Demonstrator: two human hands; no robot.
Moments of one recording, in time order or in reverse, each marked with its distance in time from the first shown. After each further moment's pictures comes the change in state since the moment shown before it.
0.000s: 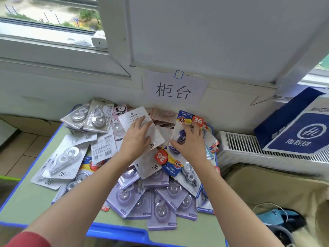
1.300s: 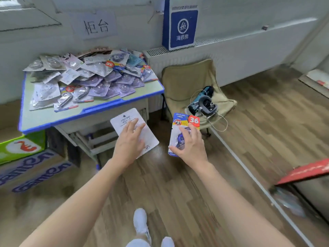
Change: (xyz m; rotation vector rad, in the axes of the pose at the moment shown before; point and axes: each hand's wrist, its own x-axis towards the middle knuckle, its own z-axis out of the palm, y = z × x) left_hand -0.517 0.069 -0.061 -0.012 -0.250 0.468; right_hand -0.637 -0.043 0.015 0.009 0.223 0.437
